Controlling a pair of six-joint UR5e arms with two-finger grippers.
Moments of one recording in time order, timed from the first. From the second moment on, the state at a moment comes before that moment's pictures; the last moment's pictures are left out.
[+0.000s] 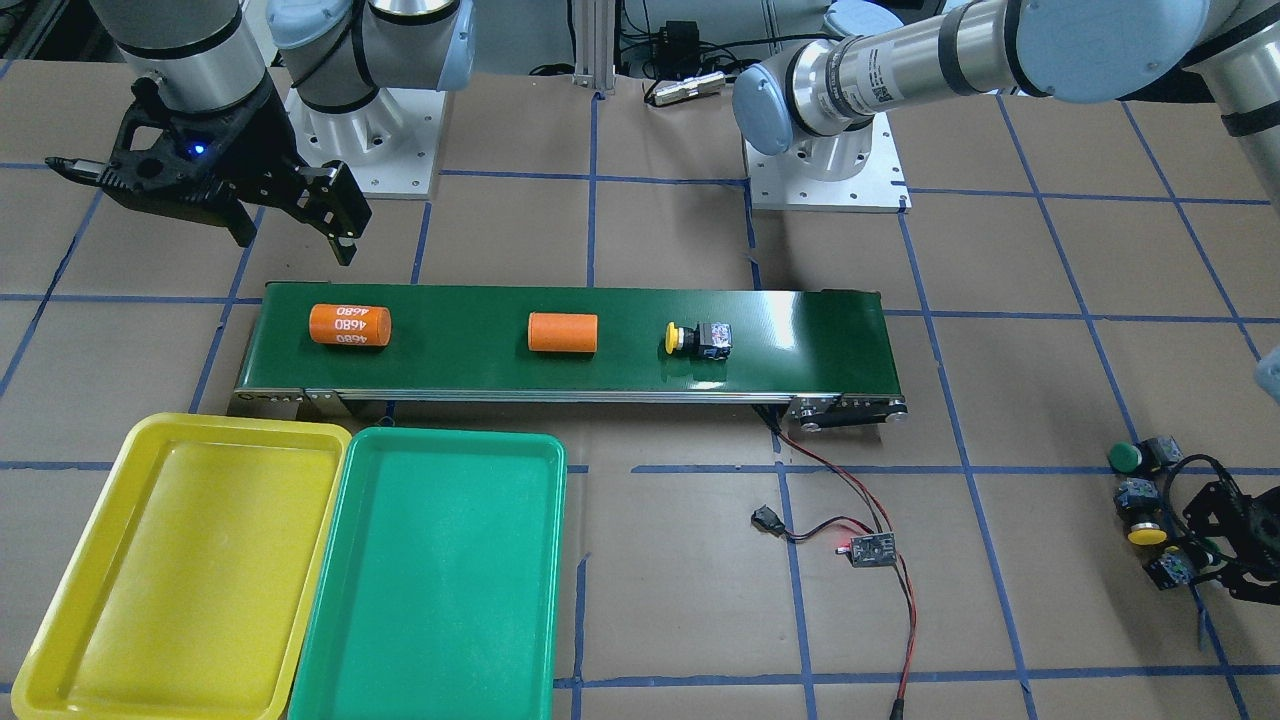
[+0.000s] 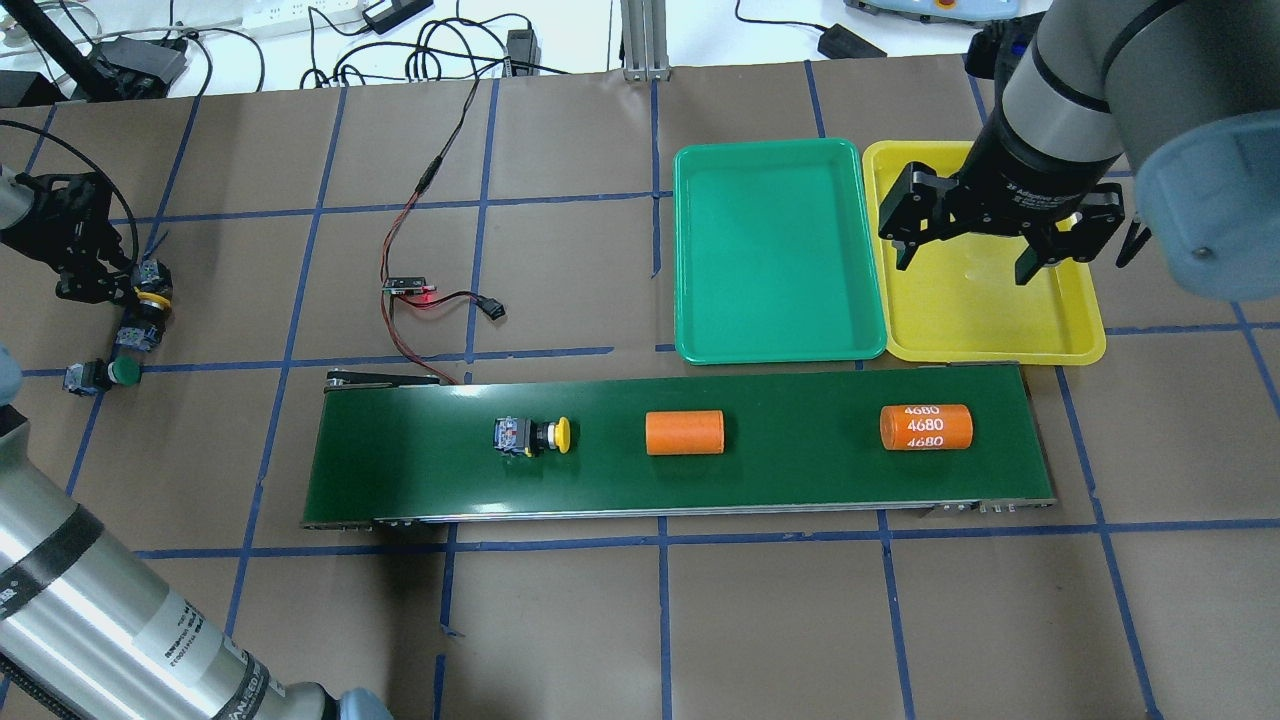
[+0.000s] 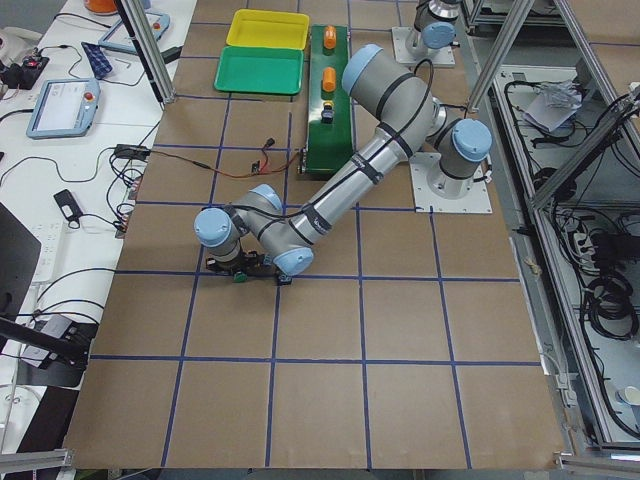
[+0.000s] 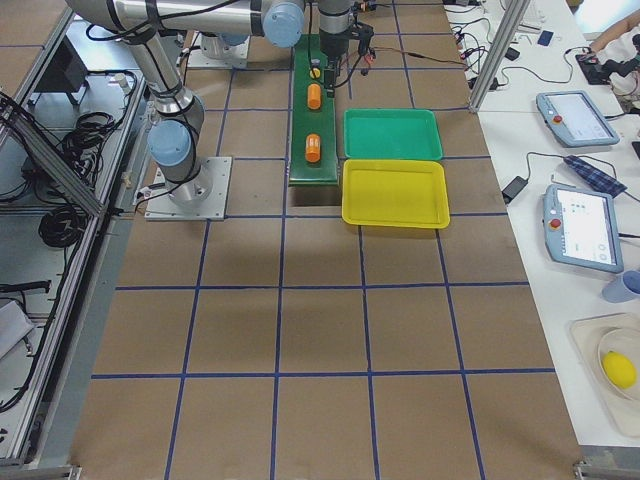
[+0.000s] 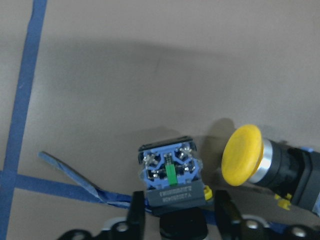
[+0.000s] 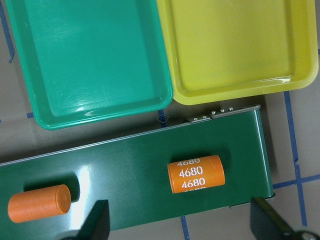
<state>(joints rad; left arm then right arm) -0.90 -2.37 -1.24 -1.16 1.49 2.05 1.55 -1.66 1.72 -1.67 -1.57 0.18</state>
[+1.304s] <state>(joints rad) -1.21 -1.87 -1.61 -1.40 1.48 2.03 1.53 -1.63 1.72 -1.76 -1.57 0.25</state>
